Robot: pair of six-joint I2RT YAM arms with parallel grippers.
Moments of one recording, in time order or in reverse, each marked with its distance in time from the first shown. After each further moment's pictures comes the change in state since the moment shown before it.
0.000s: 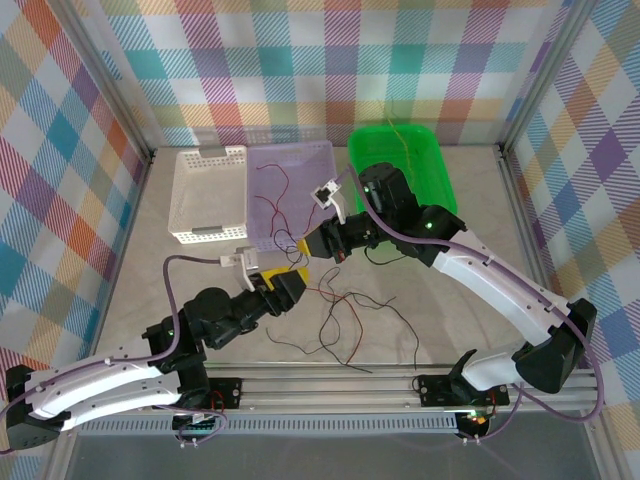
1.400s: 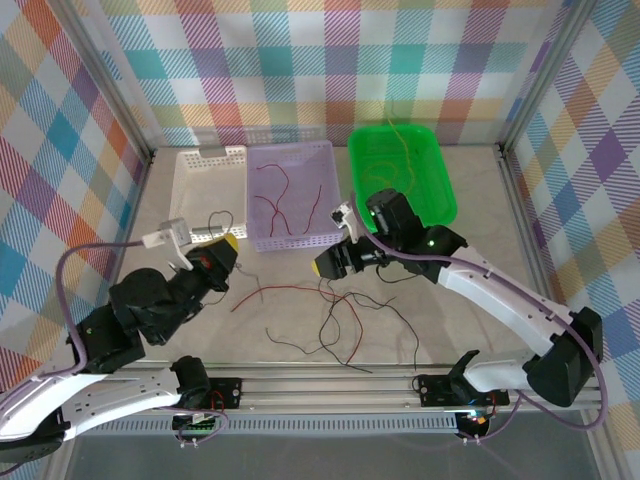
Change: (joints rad) left arm 0.090 -0.034 0.485 -0.566 -0.241 0.160; right arm -0.031 -0.101 -0.264 0.000 0.222 -0.033
